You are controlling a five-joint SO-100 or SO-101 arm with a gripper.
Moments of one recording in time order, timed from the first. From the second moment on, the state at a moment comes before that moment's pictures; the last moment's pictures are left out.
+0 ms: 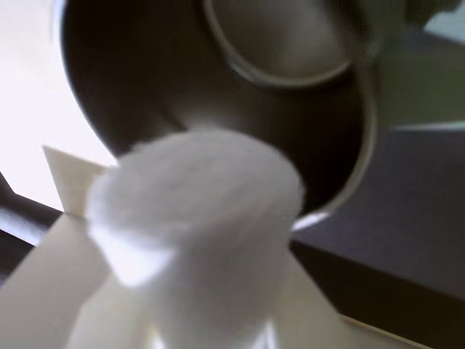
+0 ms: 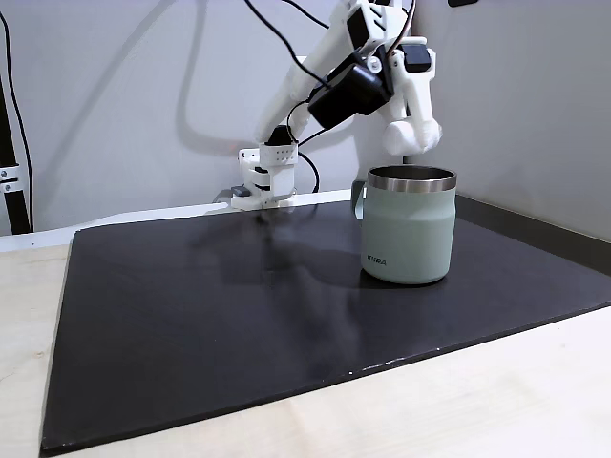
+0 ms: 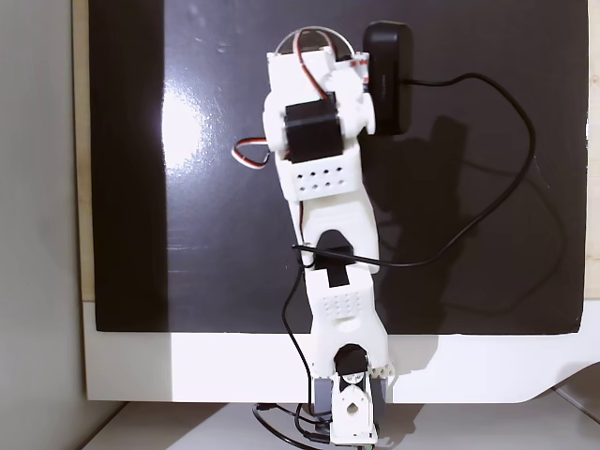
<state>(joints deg) -8.7 44.5 2.5 103.3 5.1</state>
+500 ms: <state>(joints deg) -8.7 44.3 2.5 103.3 6.5</state>
